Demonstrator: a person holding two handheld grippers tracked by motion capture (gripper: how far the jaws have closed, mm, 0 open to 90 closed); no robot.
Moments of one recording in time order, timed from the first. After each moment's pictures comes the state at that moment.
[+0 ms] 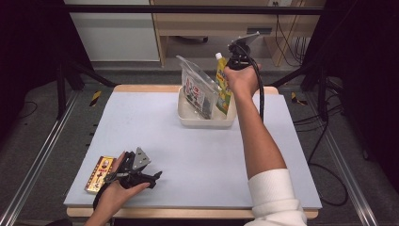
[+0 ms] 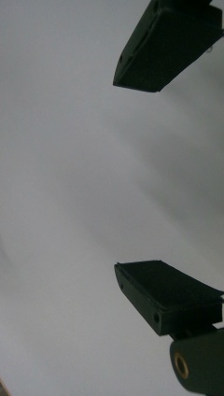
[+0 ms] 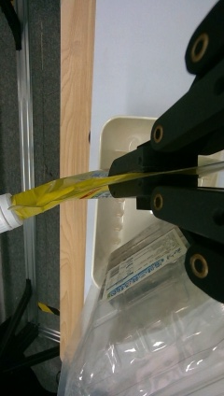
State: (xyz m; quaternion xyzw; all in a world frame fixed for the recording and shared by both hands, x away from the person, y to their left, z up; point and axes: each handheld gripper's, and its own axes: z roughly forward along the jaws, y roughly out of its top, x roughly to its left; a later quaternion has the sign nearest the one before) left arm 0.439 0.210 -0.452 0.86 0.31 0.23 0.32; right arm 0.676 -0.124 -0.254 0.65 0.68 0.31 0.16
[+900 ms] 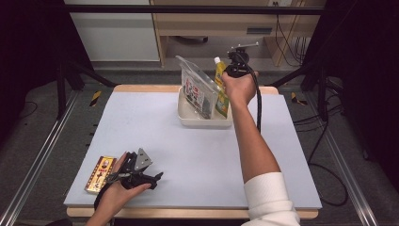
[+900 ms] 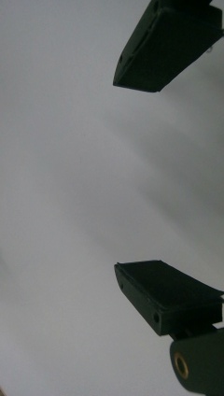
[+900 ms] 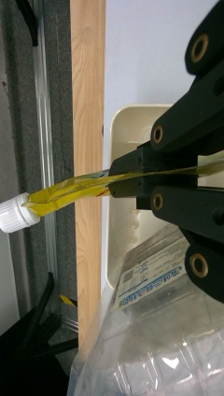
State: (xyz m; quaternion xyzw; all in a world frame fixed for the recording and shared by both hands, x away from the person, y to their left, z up) left arm 0.439 0.206 -0.454 0.87 0.31 0.23 0.31; right arm 0.675 -0.124 -0.281 0.65 0.65 0.35 0.18
